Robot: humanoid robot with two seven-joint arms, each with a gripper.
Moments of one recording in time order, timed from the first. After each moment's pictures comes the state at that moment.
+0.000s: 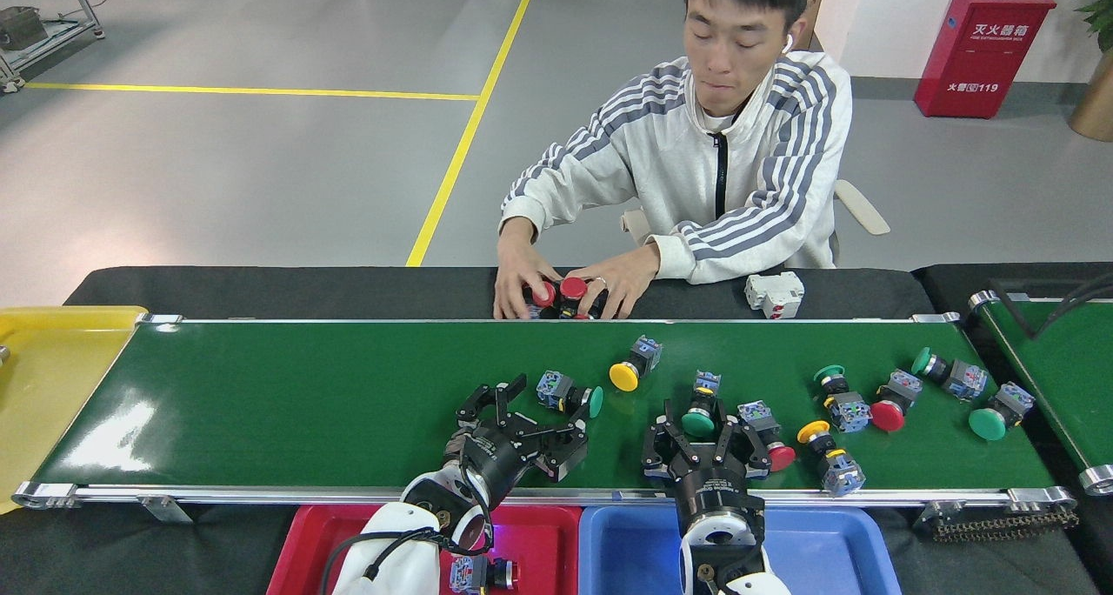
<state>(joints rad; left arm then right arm) -0.44 -0.07 -0.42 -1.00 -1.44 -0.23 -0.02 -0.20 0.14 0.29 -1.25 1.49 0.31 0.06</state>
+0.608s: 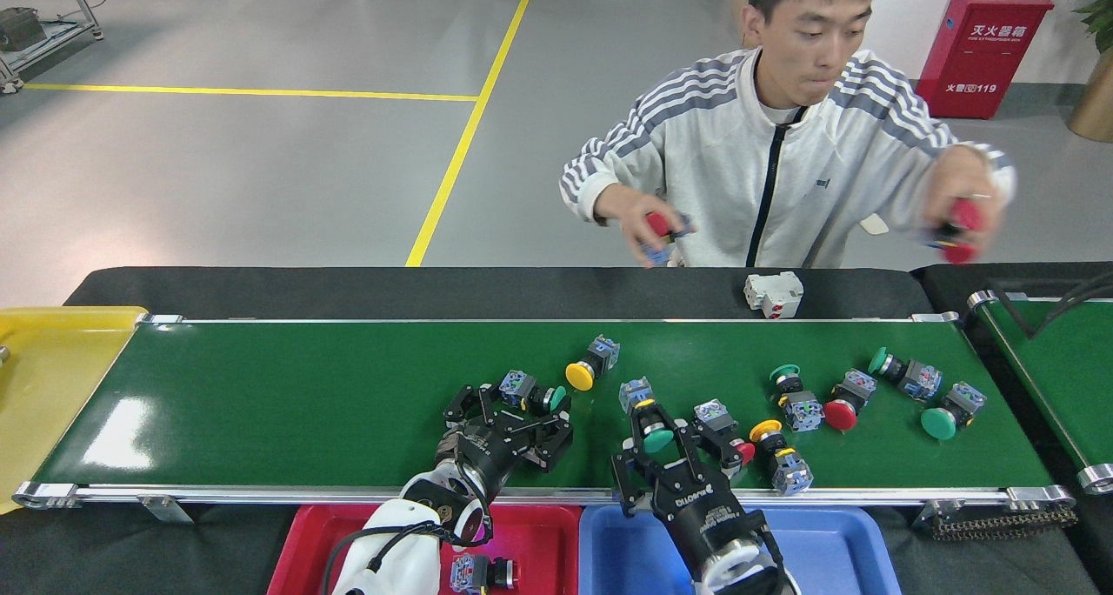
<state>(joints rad) -0.44 -0.07 -0.41 -1.00 -1.43 -0.15 -0.02 0.02 0.05 0.30 -1.57 1.49 -0.23 0.02</state>
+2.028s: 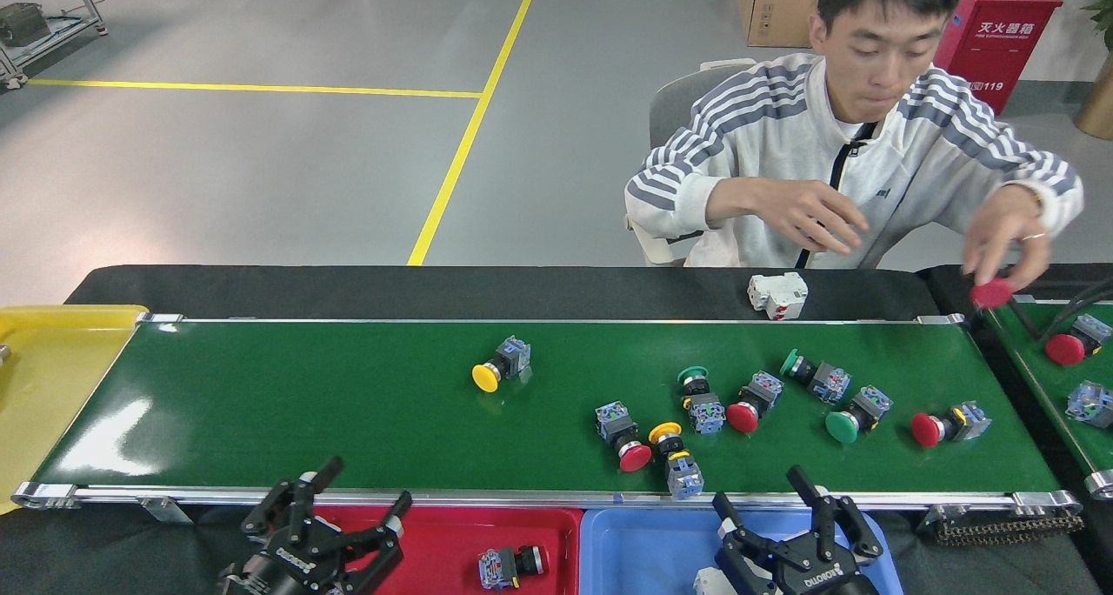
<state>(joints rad) 0.15 0.15 0.11 -1.63 -1.37 -0.29 -0.01 0.25 0.11 -0.11 -1.72 1.36 -0.17 -0.02</state>
